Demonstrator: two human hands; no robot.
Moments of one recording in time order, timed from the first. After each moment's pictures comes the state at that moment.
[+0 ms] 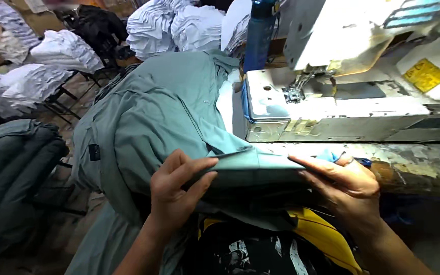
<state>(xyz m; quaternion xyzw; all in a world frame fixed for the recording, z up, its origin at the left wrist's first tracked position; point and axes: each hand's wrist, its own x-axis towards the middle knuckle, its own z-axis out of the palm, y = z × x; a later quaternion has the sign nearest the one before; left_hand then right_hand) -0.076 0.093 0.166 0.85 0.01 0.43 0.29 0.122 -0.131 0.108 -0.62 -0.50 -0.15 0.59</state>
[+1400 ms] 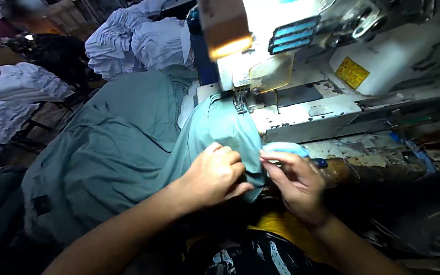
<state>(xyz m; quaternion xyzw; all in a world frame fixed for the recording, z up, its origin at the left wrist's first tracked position) 0.078 0.071 0.173 0.96 -0.26 0.12 0.04 0.152 -0.119 0.087 -0.59 -0.40 -0.18 0.68</state>
